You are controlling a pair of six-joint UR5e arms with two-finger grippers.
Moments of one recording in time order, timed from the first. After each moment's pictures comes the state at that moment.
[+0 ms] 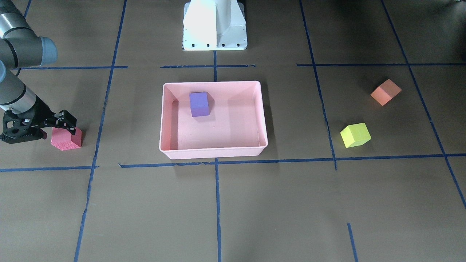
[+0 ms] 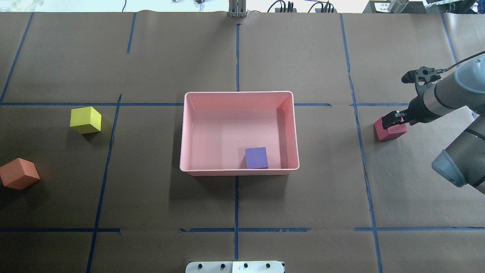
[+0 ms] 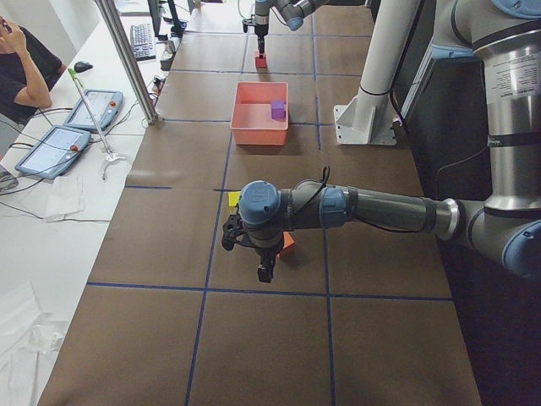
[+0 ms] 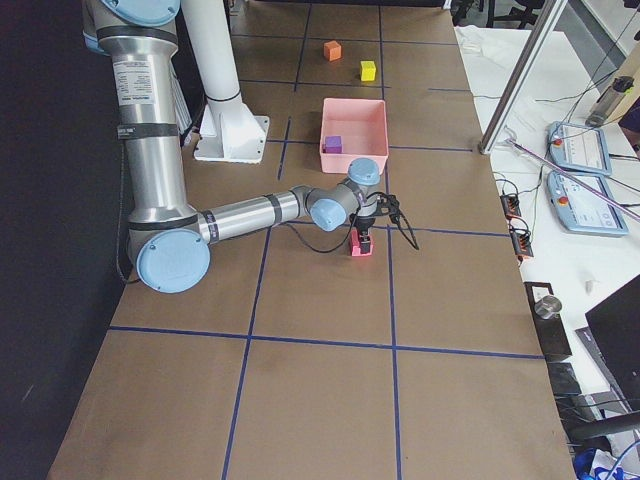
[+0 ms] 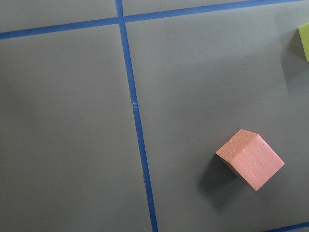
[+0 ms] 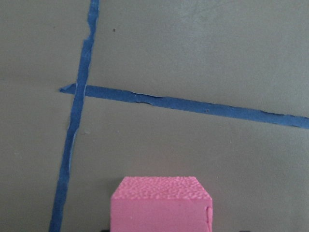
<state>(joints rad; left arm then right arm) -1.56 -1.37 -1.89 -1.37 -2.44 0.21 0.91 -1.47 1.66 -1.15 2.09 0.72</state>
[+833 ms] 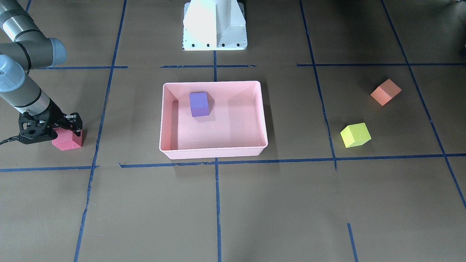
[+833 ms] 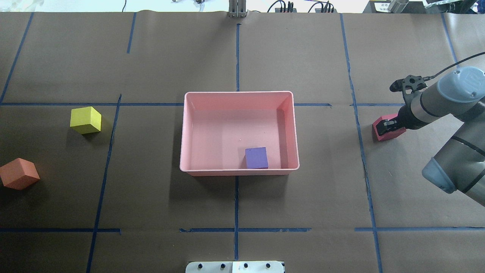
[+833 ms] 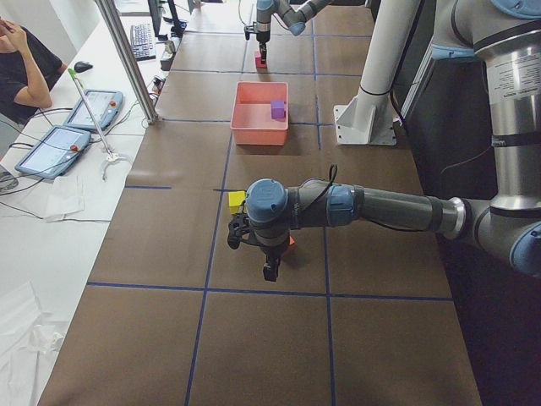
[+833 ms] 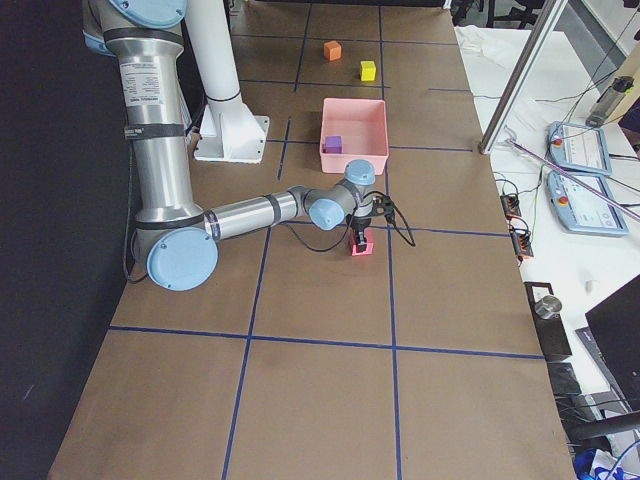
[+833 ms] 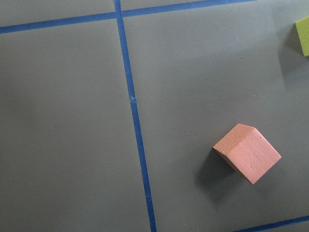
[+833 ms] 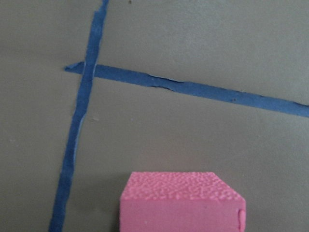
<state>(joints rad) -1.56 -1.34 -1.92 -1.36 -2.44 0.21 0.86 -1.45 1.65 -1.16 2.06 0.72</state>
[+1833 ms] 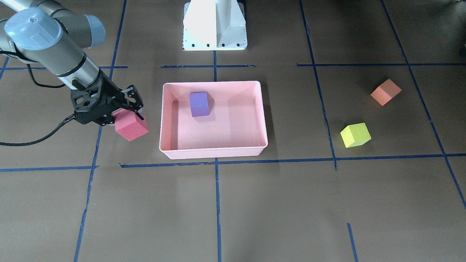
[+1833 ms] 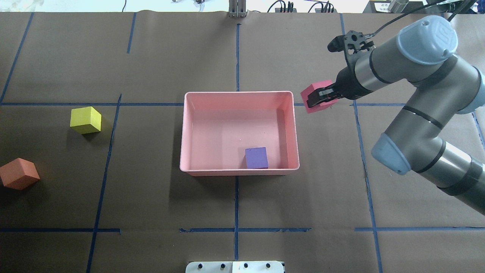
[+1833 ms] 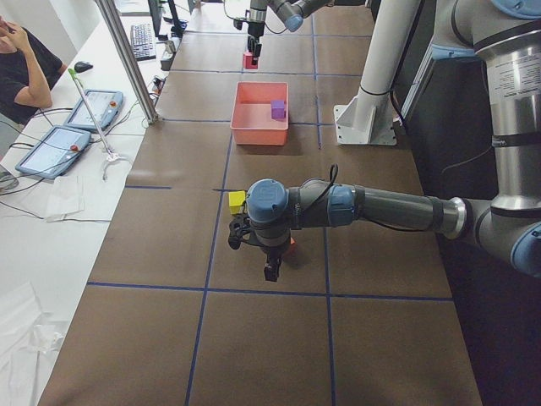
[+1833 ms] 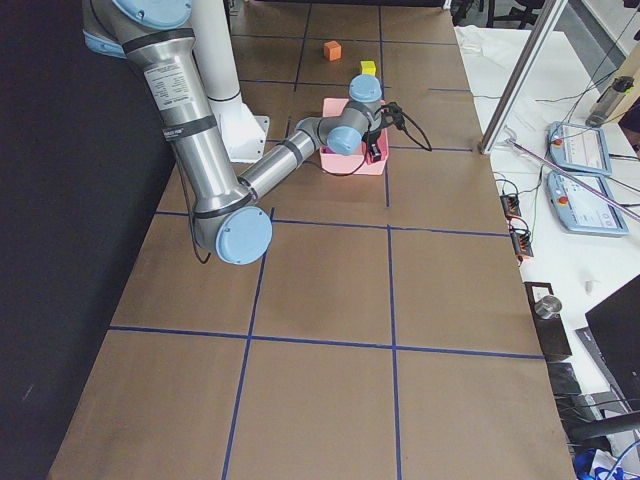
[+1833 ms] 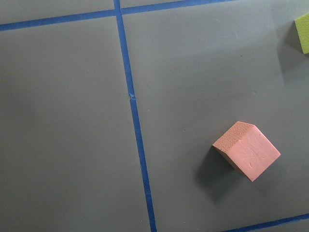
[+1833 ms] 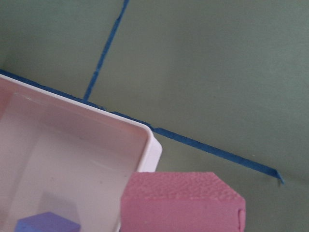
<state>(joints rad) -1.56 -1.34 -1.92 -1.36 -2.44 0.21 0.79 -1.15 1.82 -1.21 2.12 0.84</state>
